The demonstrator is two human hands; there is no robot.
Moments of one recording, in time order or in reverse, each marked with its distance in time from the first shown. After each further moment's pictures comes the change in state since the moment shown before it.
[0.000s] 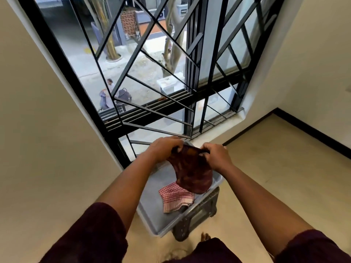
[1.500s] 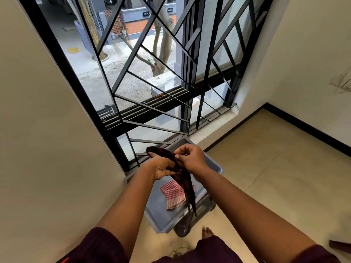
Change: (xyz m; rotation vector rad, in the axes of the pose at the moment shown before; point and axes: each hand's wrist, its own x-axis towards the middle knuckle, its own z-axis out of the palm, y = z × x) left_hand -0.050 0.009 0.034 -1.492 0.071 -0.842; right_hand -0.043 -0.100 0.050 0.793 0.005 0.221
